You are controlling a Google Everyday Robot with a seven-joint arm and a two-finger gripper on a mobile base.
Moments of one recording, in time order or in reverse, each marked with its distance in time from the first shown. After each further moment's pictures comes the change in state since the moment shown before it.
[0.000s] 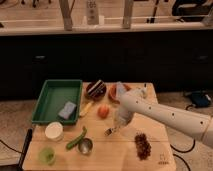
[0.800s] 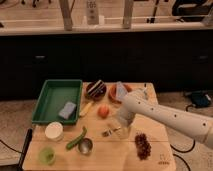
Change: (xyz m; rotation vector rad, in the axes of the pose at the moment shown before) arm 0.002 0.004 0.000 0.006 -0.009 0.000
